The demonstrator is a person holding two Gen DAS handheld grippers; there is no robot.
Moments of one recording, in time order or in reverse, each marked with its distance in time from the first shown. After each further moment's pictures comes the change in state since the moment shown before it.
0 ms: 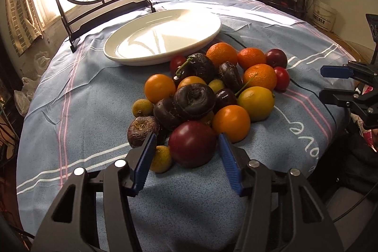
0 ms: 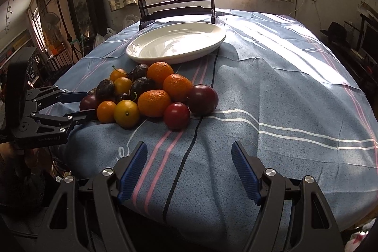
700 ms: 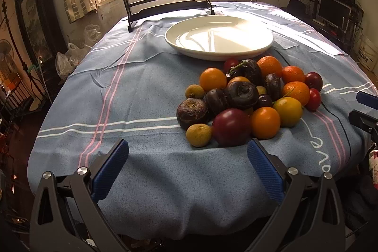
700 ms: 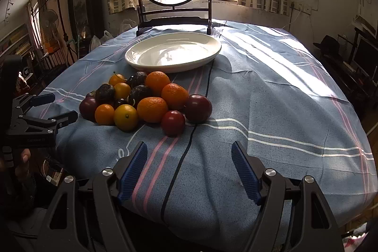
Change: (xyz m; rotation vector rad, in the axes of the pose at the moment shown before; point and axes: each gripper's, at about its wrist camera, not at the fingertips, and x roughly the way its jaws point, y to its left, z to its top) left arm -0.030 0.010 -0.019 -0.259 -0.022 0.239; right arm -0.015 0.008 0.000 -0.037 -0.039 -0.060
